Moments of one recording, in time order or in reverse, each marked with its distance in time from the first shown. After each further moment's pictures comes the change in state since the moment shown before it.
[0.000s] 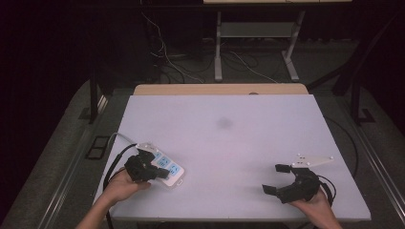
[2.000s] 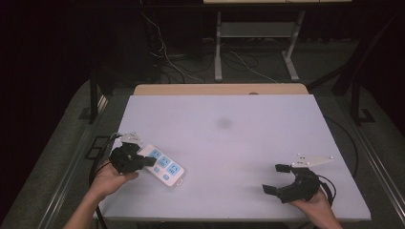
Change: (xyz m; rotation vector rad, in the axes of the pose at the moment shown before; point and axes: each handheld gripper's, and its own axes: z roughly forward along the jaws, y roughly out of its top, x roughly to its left) left arm 0.017 -0.001 -0.039 -0.089 0.121 -0.009; right arm 0.000 0.000 0.000 0.003 -0.002 0.001
